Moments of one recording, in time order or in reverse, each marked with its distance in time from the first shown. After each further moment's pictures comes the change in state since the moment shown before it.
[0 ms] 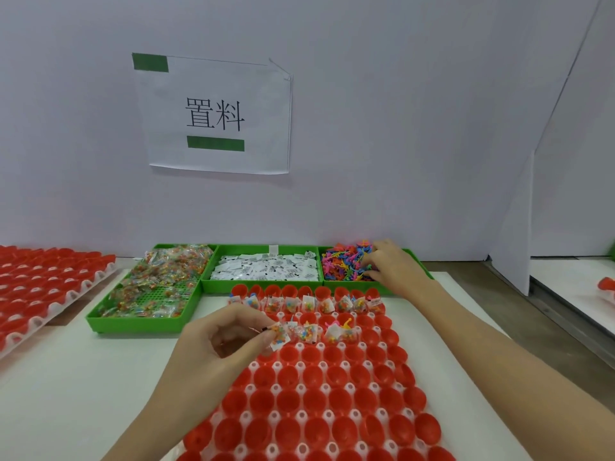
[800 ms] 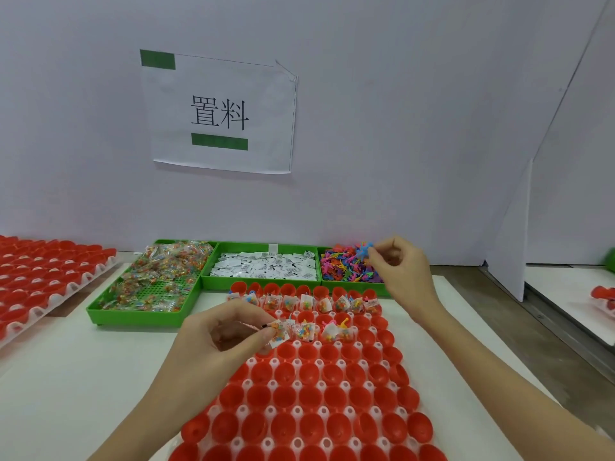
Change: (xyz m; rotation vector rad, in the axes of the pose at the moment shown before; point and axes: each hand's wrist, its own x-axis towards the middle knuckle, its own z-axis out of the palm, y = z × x) left_hand -0.003 0.010 -0.001 -0.032 -0.010 -0.031; right_hand -0.052 -0.045 -0.038 0.969 0.447 0.292
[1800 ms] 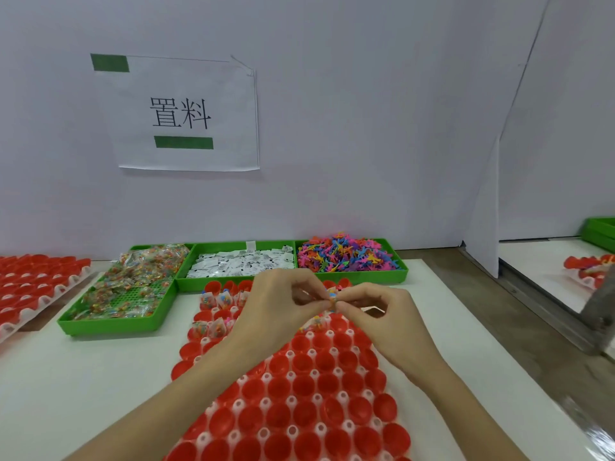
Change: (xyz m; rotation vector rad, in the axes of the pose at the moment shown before) left_hand 0.063 0.016 0.100 0.366 -0.163 0.206; right_hand -0.091 -0.012 -0.035 0.136 -0.203 0.060
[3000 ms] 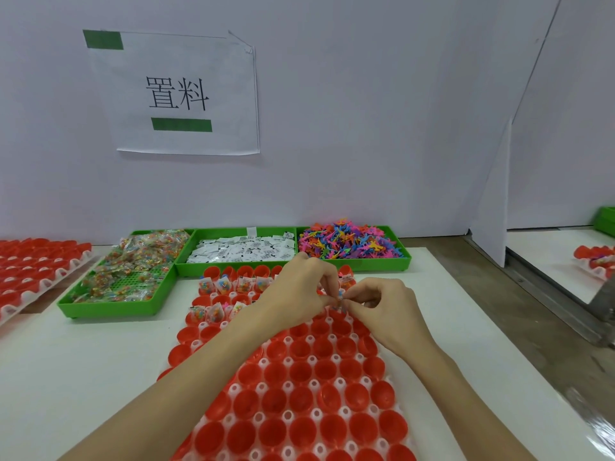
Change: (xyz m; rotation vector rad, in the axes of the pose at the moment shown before) left_hand 0.035 -0.021 0.034 0.396 -0.250 0.087; right_hand 0.014 0.034 0.003 -0.271 0.030 0.142
